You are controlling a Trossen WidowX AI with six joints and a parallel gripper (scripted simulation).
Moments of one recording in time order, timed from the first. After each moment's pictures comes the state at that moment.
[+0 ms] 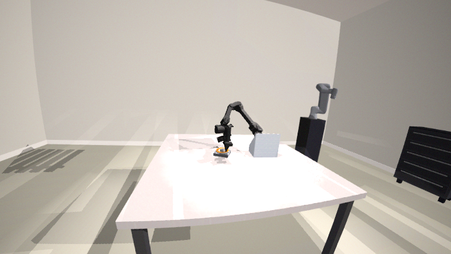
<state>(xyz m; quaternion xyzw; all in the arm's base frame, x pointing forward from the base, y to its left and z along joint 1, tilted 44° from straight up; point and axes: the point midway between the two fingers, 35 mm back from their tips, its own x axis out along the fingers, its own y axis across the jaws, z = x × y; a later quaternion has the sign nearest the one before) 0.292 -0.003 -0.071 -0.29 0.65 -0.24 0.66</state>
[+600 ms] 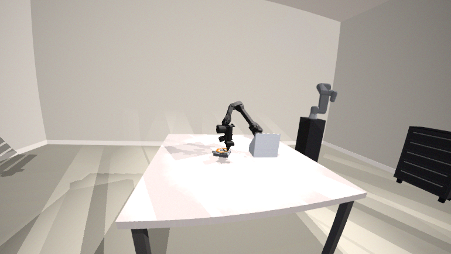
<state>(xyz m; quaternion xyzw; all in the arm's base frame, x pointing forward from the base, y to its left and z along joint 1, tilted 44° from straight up) 0.278 -0.009 -0.065 -0.29 0.66 -0.24 0.65</state>
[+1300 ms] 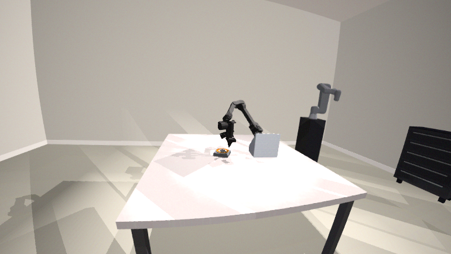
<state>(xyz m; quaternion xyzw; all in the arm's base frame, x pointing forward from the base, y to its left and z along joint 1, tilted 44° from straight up) 0.266 0.004 -0.039 -0.29 0.66 -0.24 0.65</state>
